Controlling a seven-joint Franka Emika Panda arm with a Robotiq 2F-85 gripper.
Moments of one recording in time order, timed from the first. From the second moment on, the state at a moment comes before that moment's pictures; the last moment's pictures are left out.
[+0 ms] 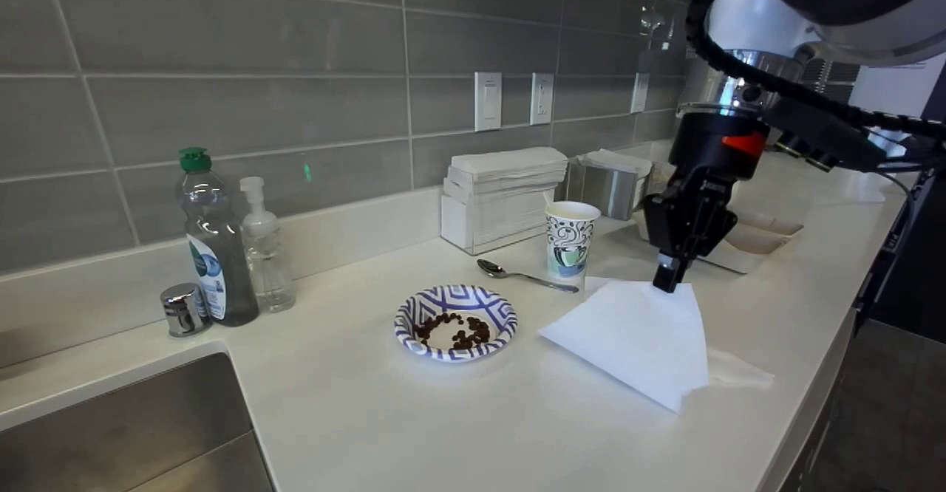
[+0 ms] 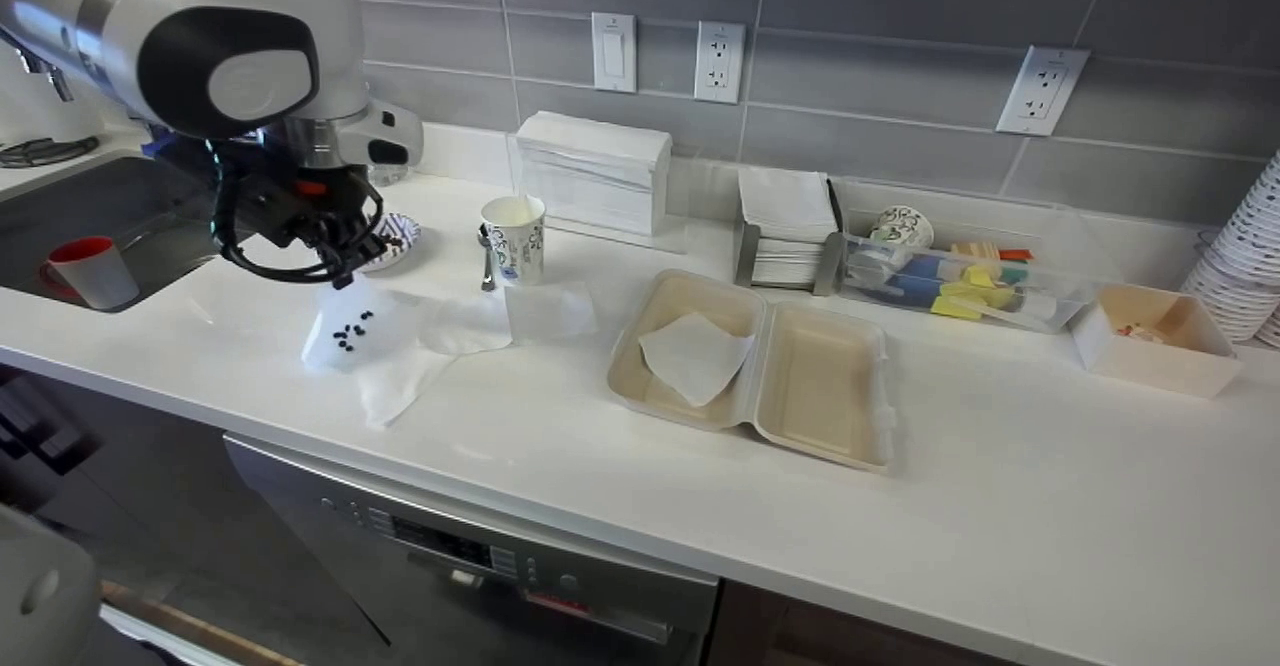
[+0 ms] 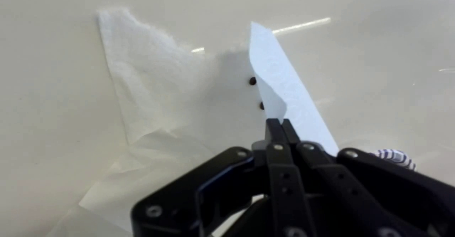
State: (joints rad) arm 0.13 -0.43 0.02 -2.70 0.36 2.31 0.08
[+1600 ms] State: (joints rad) arm -0.01 -0.18 0.03 -2.75 0.12 2.58 0.37
